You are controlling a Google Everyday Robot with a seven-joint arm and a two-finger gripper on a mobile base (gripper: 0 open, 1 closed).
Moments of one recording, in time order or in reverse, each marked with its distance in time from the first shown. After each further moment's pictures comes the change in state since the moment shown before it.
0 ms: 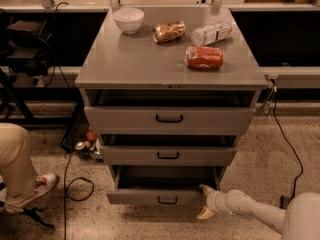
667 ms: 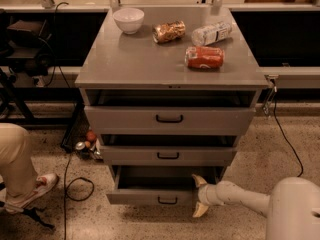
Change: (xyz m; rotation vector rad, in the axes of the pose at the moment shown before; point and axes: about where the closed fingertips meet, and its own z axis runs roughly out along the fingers) arm -0.032 -0.014 0.015 -0.052 -0.003 -0.121
